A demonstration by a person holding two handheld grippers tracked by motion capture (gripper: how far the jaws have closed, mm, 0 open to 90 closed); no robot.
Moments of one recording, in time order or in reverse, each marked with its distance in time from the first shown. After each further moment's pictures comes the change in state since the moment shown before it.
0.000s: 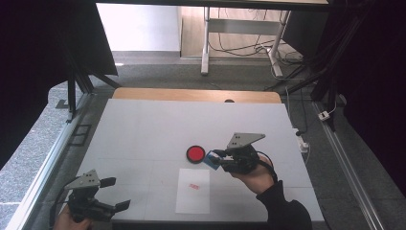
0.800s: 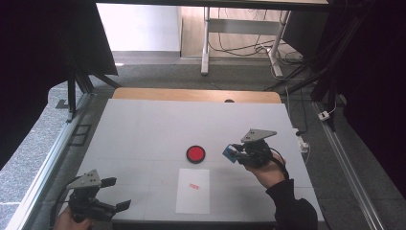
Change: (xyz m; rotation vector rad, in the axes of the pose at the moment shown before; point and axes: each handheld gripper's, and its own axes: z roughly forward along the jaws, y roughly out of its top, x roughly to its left) left arm 0.000 0.001 0.002 0.014 0.005 0.002; right arm -0.043 -0.031 -0.009 0.085 -0.193 0.077
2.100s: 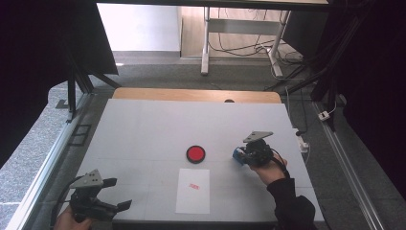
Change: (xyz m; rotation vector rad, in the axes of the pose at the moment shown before) left arm -0.001 0.001 0.002 0.025 0.012 -0.001; right arm -0.030 -0.033 0.032 0.152 -0.093 0.047
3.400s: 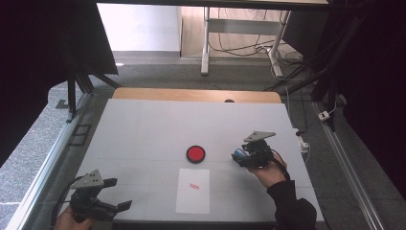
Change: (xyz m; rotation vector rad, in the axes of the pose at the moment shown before) left arm -0.001 0.000 0.000 0.004 0.006 0.010; right arm 0.008 0.003 -0.009 -0.058 0.020 0.064
